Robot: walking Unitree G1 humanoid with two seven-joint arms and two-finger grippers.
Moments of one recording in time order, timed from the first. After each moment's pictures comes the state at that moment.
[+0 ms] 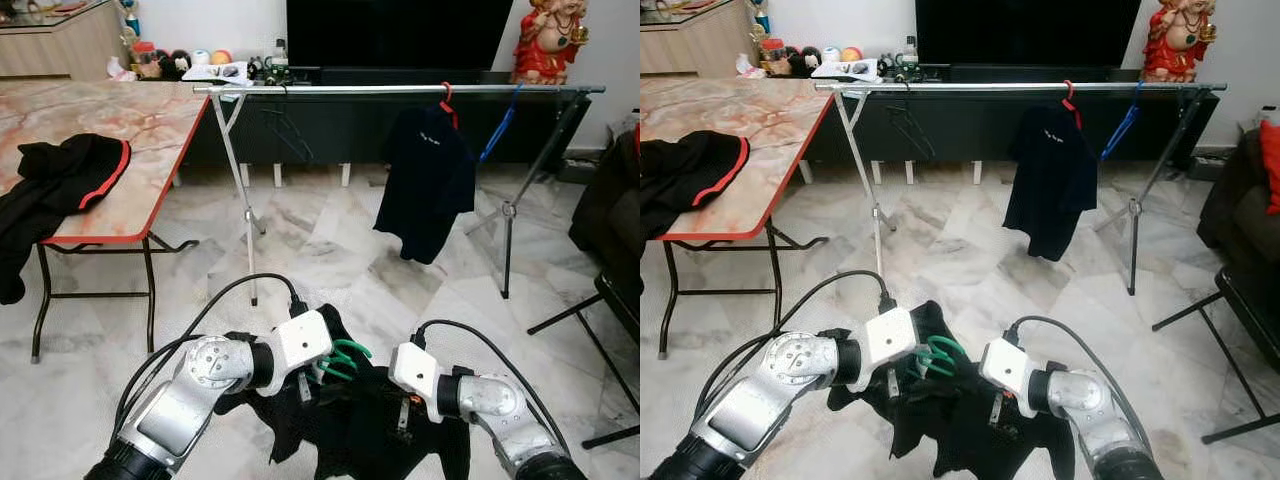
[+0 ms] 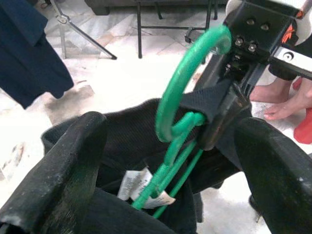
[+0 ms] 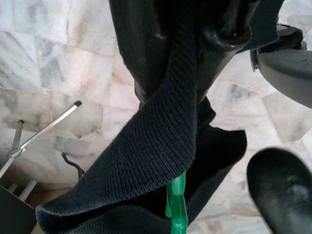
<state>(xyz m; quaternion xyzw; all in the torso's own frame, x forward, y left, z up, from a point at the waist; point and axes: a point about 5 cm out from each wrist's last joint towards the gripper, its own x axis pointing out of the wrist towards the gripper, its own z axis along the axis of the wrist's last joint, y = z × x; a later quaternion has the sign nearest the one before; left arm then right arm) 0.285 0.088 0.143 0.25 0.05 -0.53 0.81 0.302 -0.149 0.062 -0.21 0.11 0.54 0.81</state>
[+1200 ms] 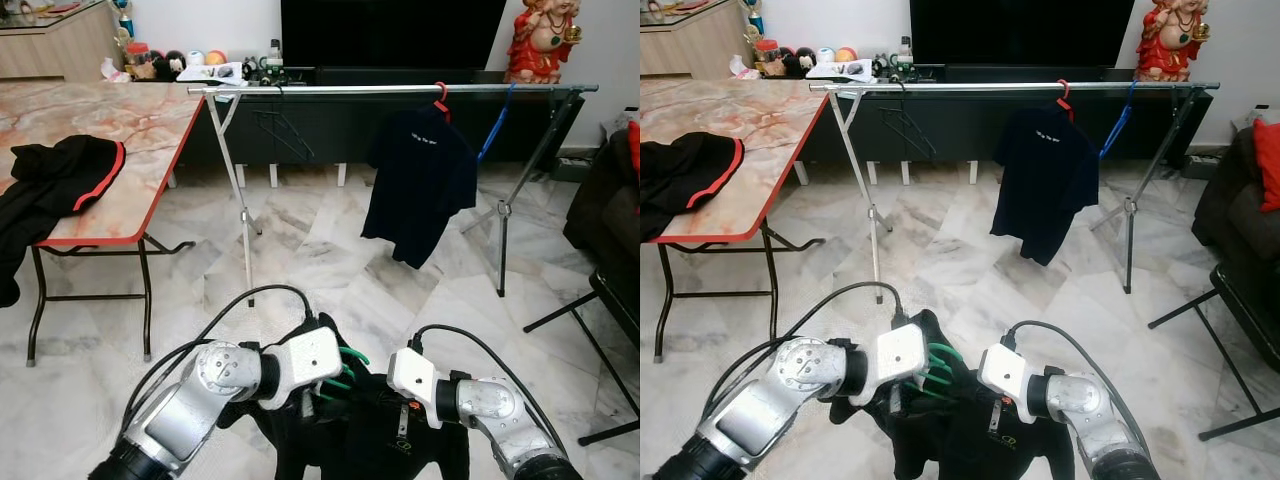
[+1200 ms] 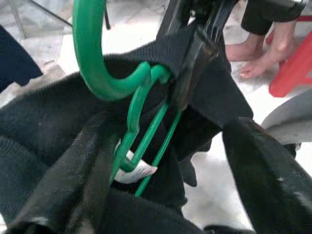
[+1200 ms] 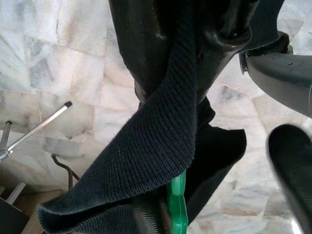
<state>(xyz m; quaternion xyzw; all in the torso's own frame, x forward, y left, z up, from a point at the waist) 0.276 0.090 0.126 0.31 0.10 -0.57 0.75 0.299 -0.147 0.059 -0.20 0.12 0.56 0.80</state>
